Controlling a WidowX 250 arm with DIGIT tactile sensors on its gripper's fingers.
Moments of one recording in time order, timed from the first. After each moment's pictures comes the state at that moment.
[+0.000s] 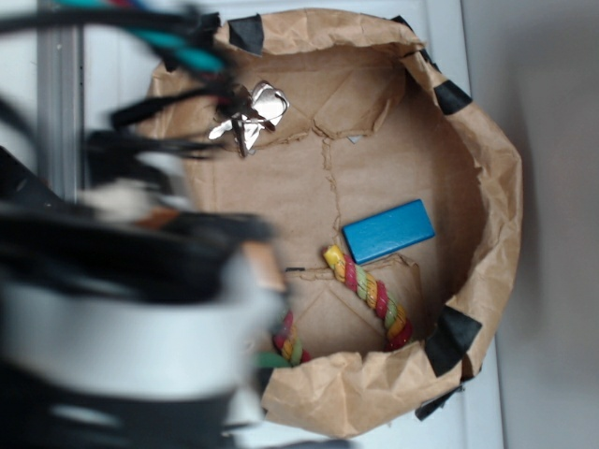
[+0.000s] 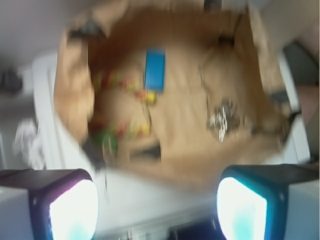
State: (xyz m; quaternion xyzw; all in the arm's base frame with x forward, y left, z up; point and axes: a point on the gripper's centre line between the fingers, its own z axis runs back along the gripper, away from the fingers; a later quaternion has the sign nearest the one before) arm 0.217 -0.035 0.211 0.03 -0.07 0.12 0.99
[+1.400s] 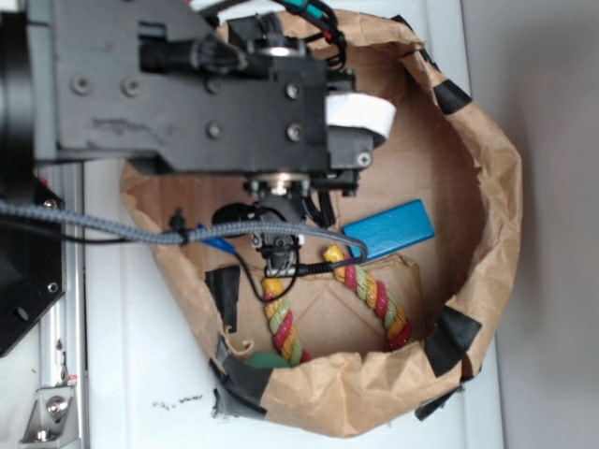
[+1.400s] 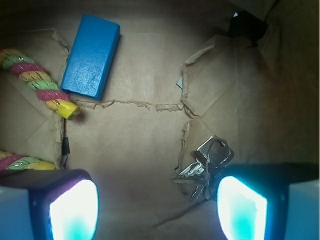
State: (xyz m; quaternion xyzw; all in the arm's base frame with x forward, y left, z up) arm 0.239 0.041 0.102 0.07 -0.01 0.03 1.00
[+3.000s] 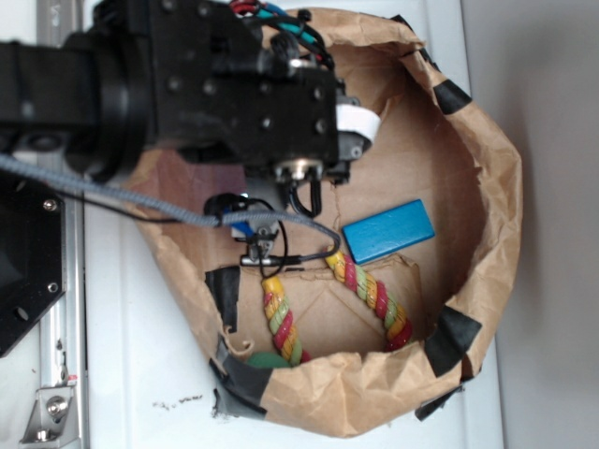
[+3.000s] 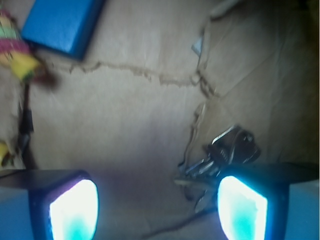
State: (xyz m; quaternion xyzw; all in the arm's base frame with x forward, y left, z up) arm 0.225 0.052 0.056 0.05 0.06 -0.02 1.00
